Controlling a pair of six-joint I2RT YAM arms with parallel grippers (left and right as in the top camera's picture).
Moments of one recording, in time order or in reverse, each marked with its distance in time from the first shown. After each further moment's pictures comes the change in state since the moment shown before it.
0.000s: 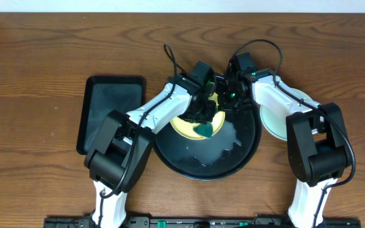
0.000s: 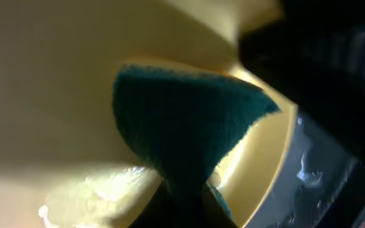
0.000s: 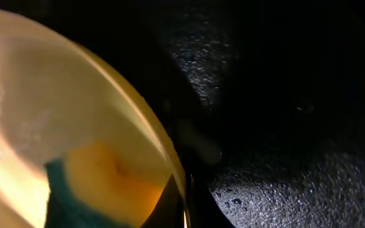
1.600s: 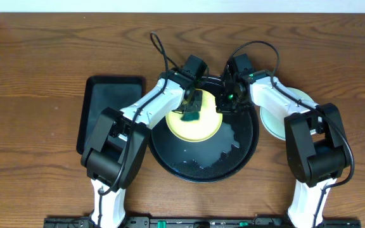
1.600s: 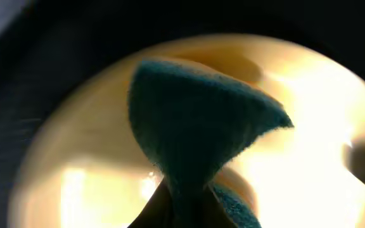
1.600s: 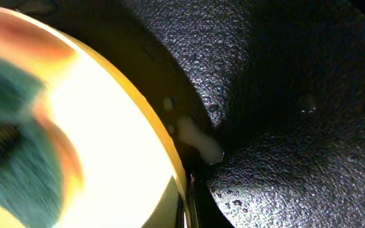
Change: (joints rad) left arm 0.061 0.005 0.016 0.021 -0.353 -0.074; right arm 0.016 0.001 -0.006 -0.003 -0.024 0.000
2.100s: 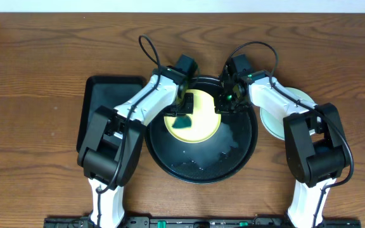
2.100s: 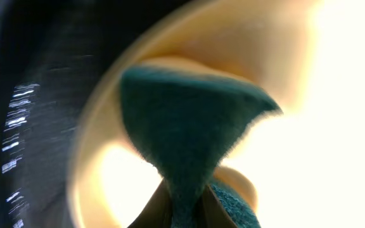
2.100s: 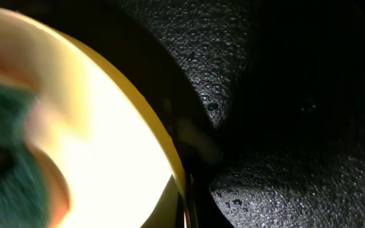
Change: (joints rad) left arm 0.043 0.000 0.013 -0.168 0.105 0.006; right arm 0.006 0.000 -0.001 0.003 -0.012 0.000
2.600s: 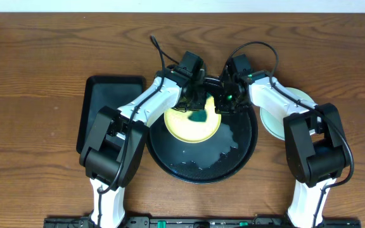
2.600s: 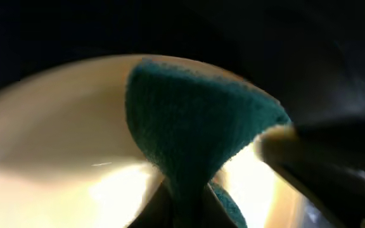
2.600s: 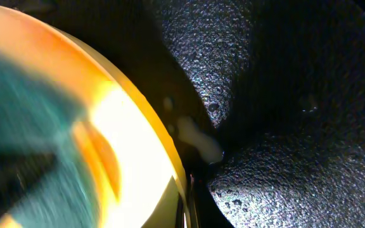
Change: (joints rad) left arm -0.020 0.002 -0.011 0.220 0.139 0.042; right arm 0.000 0.000 0.000 -0.004 0.000 0.000
